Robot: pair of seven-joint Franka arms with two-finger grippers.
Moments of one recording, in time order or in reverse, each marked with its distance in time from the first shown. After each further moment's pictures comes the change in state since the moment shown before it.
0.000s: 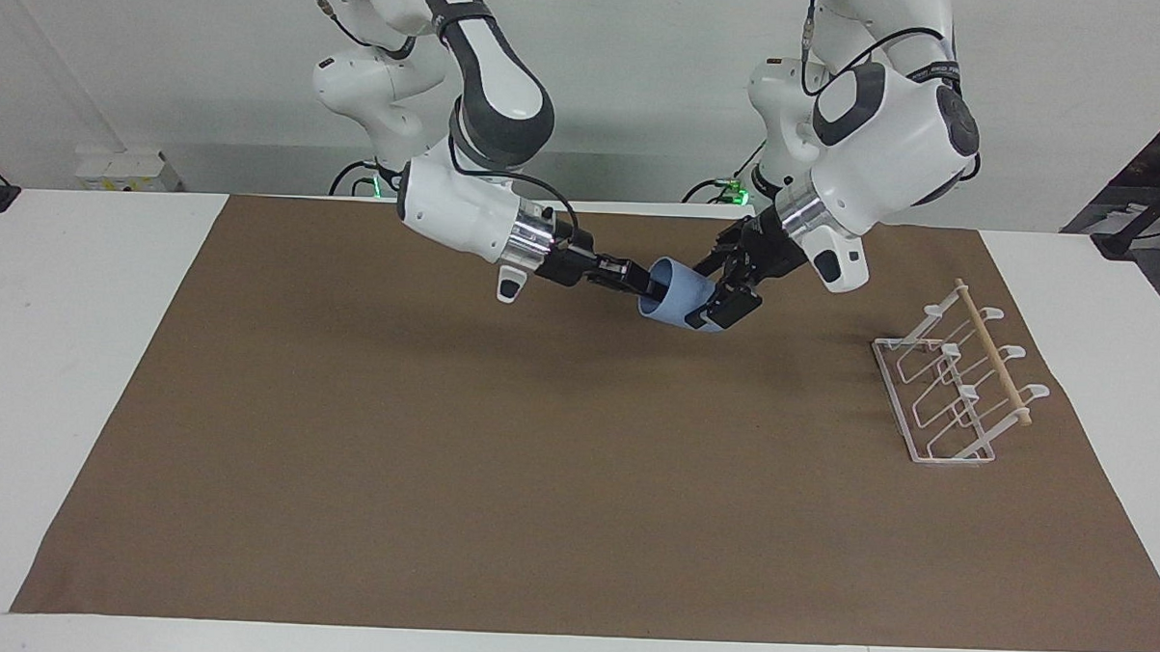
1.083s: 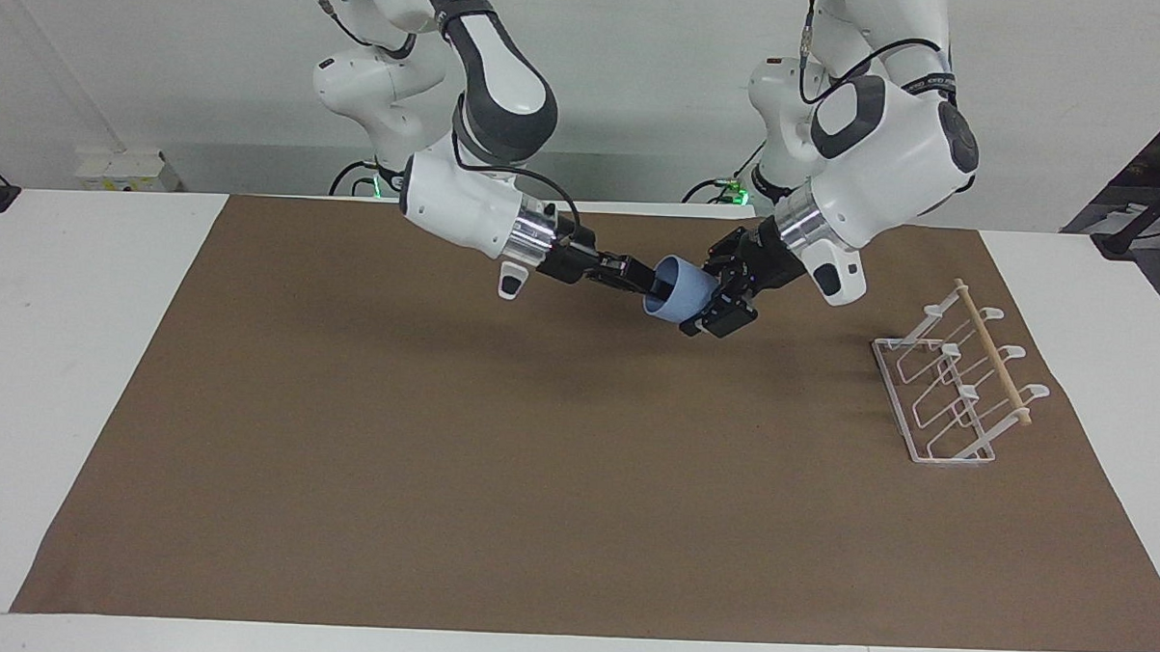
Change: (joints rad) left arm -0.016 0.029 0.027 0.046 0.039 -0.007 -0.044; right arm 0.026 -0.003 -0.003 -0.001 -0.001 0.050 0.004
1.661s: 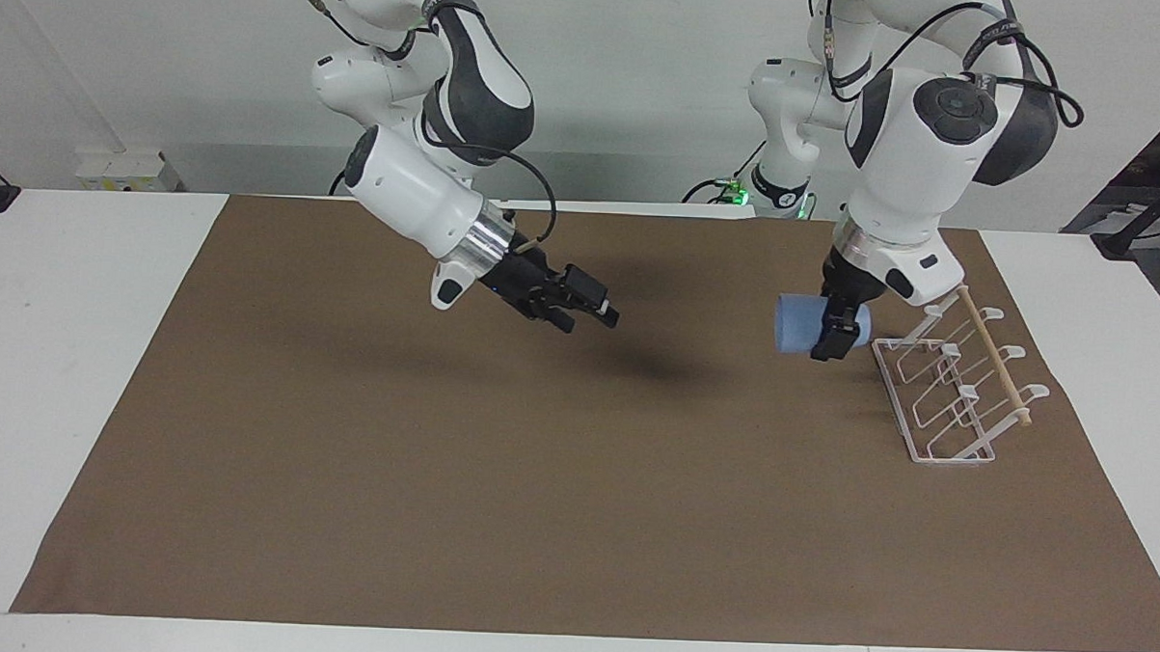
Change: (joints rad) left arm 0.056 0.001 0.025 0.044 0.738 -0.183 -0.054; right arm -0.157 -0.013 -0.013 0.054 -0.605 -0.062 -0.009
